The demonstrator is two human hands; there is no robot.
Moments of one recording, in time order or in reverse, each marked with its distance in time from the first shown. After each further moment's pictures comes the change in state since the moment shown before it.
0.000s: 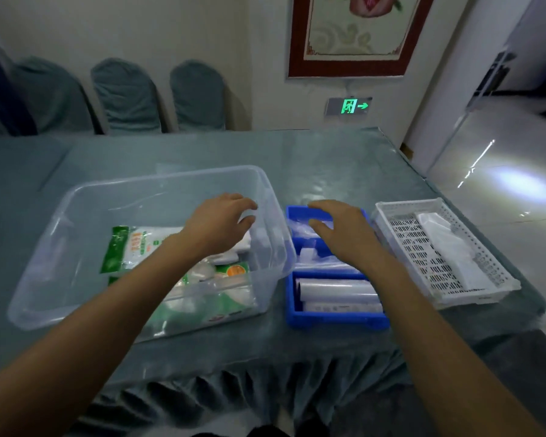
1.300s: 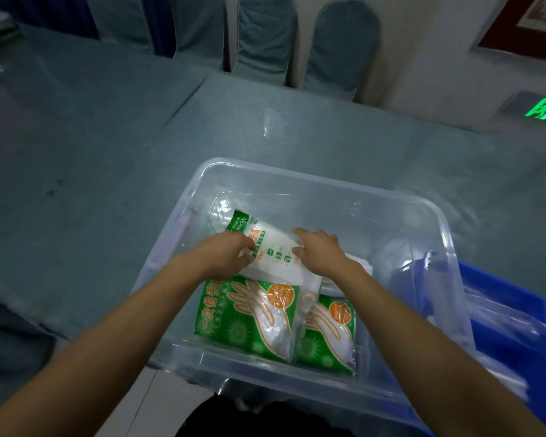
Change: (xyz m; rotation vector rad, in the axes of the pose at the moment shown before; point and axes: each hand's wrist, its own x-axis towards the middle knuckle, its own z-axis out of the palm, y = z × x) left_hand -0.067 -0.258 0.037 -0.191 -0.429 -0.550; right_hand 0.199 -0.123 0.296 -0.274 -0.704 -0.203
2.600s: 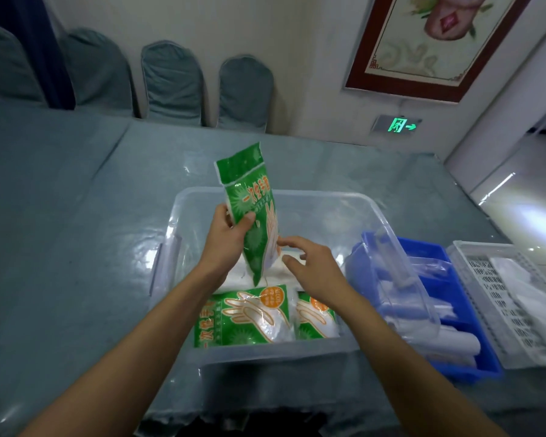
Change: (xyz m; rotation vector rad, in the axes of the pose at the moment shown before) left_hand -0.033 0.045 -0.033 -1.378 0.332 0.198; right_hand -0.137 -0.081 -0.017 0.517 0.593 0.066
